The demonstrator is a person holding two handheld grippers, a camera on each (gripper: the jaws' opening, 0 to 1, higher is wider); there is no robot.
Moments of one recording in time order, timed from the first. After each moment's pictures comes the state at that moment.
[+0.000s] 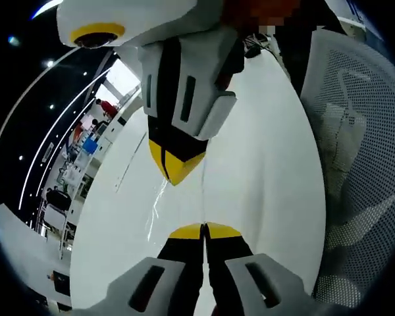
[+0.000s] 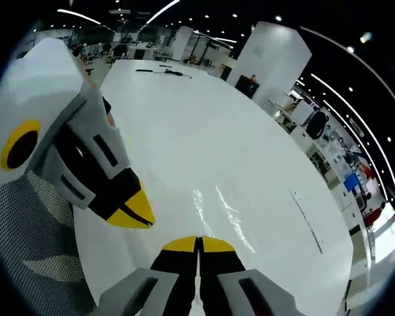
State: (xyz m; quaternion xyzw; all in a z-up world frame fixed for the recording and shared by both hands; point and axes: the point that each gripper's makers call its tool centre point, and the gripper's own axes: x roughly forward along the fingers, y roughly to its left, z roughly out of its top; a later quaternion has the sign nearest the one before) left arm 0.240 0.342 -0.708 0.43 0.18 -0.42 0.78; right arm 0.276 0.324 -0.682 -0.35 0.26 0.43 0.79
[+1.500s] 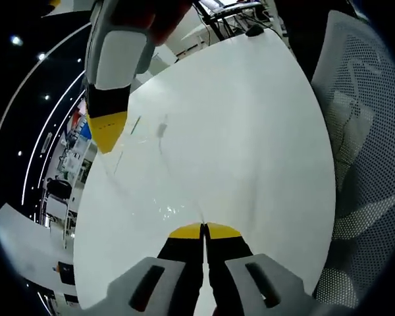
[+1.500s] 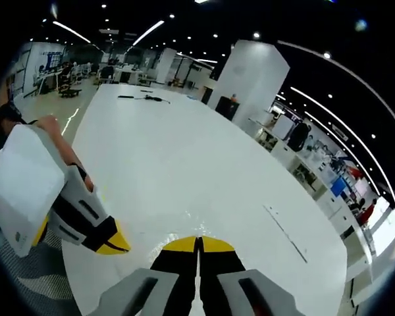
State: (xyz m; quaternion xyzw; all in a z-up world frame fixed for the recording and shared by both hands) left arm 0.254 0.334 -0.722 0.45 0.25 -0.37 0.77; right arm 0.314 0.320 -0.639 -0.32 0.19 0.42 0.82
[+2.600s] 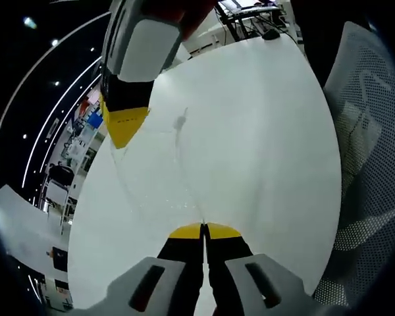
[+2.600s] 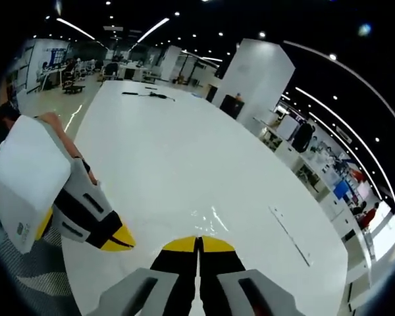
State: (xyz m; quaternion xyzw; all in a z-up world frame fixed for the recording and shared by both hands) left arm 0.260 0.343 -0.720 0.43 0.25 -0.35 0.80; right arm 0.308 0.331 -0.649 -0.33 0.20 0.43 0.81
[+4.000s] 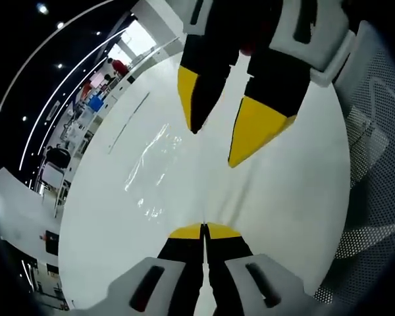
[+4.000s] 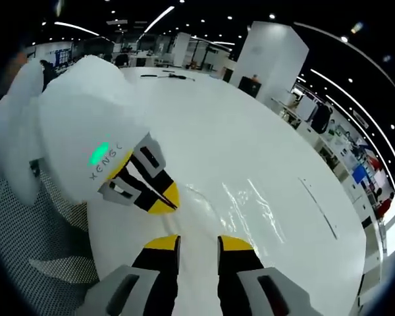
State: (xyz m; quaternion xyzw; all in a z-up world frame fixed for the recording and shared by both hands) left arm 0.260 0.346 -0.750 0.41 0.30 -0.33 0.80; right arm 0.249 0.299 -0.709 -0.32 0.28 0.46 0.78
